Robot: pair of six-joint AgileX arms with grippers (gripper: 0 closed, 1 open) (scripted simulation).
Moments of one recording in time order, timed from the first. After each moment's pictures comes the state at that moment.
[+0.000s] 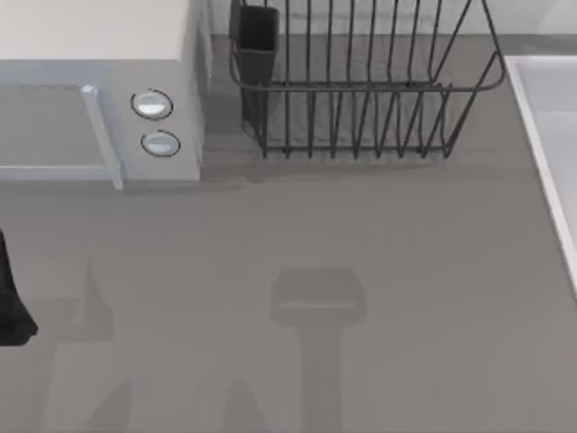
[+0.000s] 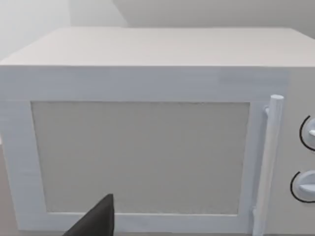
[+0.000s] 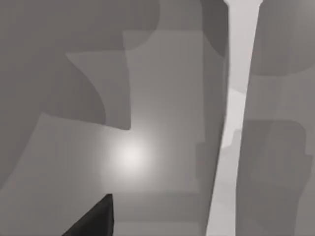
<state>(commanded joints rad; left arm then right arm) 0.00 0.00 0.00 0.00 0.00 0.00 -0.59 1.47 0.75 -0.81 -0.03 -0.73</state>
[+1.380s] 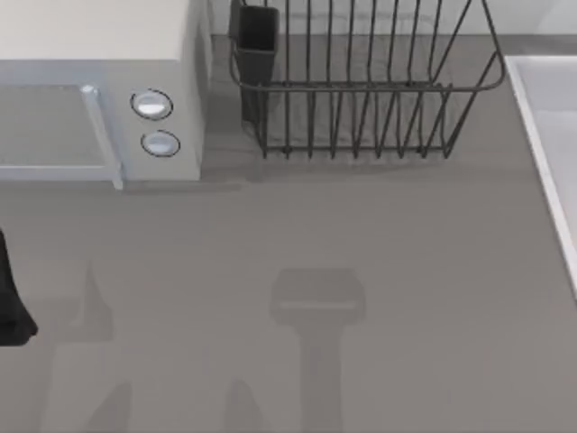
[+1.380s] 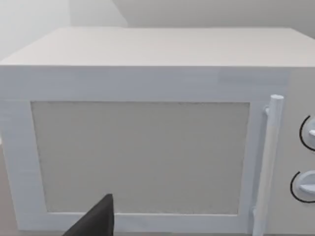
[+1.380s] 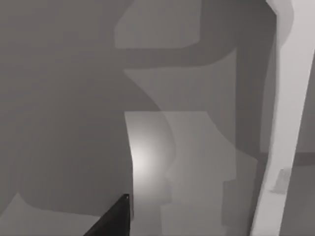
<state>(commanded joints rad) 0.00 0.00 0.00 0.00 0.00 0.00 -0.58 1.60 0.62 -0.56 -0.03 -0.72</state>
